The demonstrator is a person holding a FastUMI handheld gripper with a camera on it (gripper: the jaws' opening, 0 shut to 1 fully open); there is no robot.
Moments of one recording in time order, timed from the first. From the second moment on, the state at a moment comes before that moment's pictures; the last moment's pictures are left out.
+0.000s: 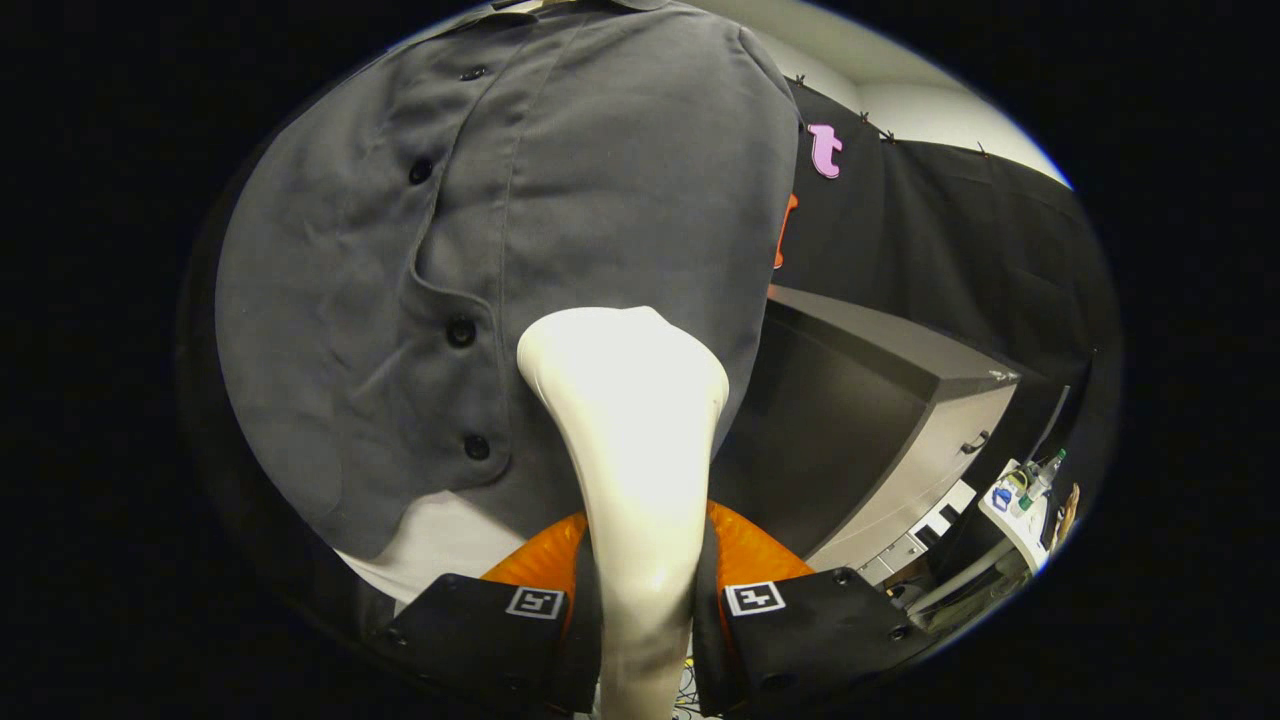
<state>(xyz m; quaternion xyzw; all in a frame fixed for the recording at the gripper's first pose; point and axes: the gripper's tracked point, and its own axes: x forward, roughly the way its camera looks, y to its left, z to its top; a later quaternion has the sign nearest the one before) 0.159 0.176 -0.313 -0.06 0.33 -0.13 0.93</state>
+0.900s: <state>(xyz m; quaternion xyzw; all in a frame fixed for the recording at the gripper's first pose) 0.169 0.200 -0.215 -0.04 0.24 -0.13 0.96</state>
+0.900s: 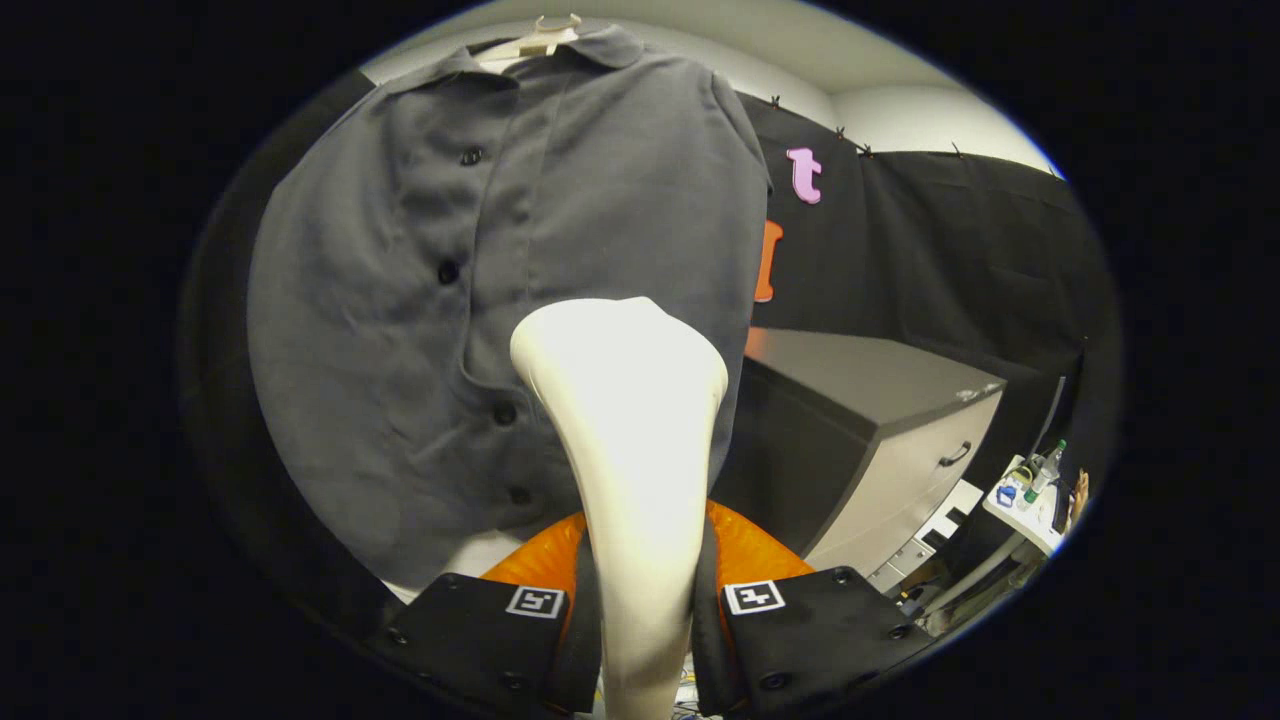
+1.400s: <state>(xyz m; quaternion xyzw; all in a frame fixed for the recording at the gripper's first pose) 0.232 0.273 -0.065 -0.03 0.09 -0.04 0.99</state>
